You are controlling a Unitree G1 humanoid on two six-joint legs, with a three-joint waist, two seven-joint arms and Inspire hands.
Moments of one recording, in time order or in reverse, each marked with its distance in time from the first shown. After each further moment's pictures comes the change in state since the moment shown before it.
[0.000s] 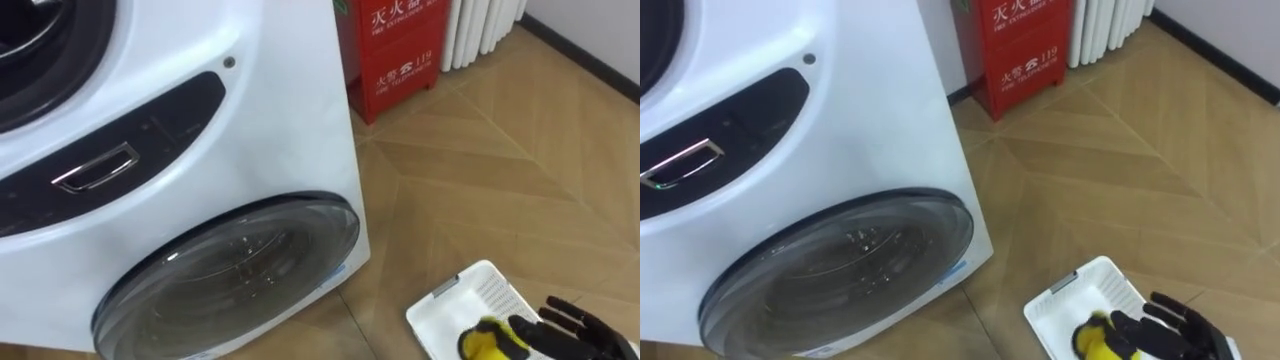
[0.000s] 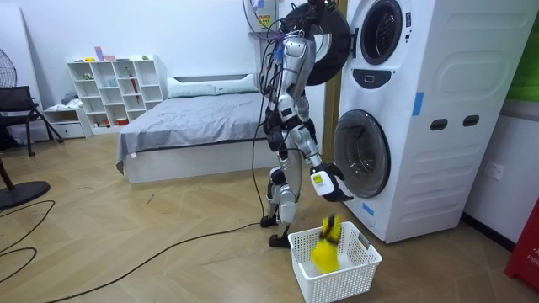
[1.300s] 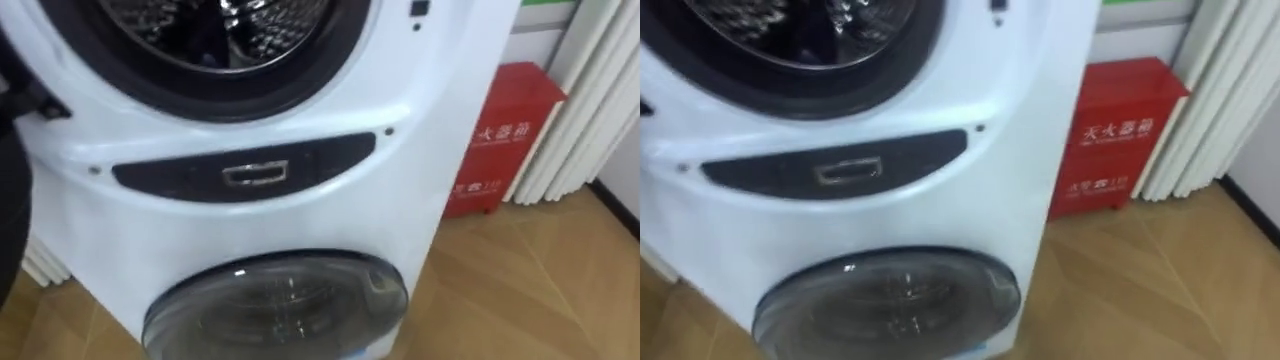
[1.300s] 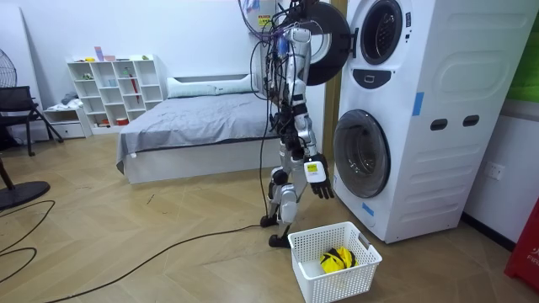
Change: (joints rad) left arm 0.212 -0.008 0.252 -0.015 0.073 -0.012 0.047; right arm 0.197 0.141 0.033 0.391 0.029 0.063 0.157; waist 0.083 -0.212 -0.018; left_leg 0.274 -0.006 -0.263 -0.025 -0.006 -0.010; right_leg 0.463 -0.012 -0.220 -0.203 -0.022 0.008
